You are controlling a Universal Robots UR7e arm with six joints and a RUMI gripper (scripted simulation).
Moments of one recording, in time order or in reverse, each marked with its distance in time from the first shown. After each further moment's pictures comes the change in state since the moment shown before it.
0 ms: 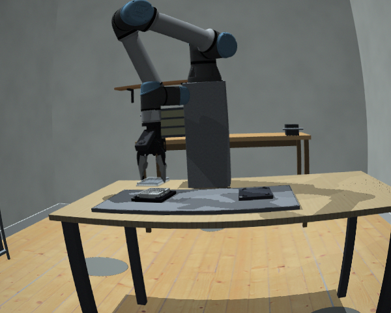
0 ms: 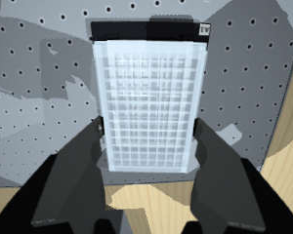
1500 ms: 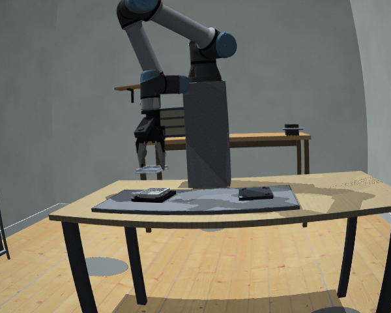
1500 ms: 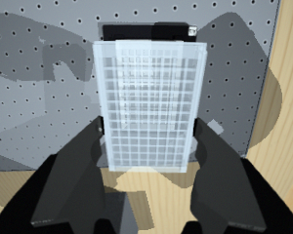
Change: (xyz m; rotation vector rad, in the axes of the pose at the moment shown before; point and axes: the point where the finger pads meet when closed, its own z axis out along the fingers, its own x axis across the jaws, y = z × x) arm 0.001 0.000 -0.046 0.000 0.000 0.000
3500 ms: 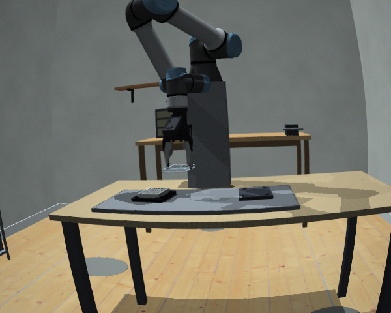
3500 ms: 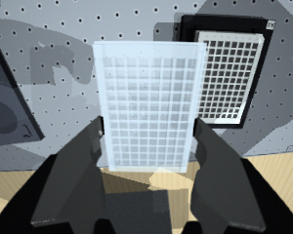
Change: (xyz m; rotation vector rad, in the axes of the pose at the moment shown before) arm -0.100 0.012 0.000 0.000 0.002 0.001
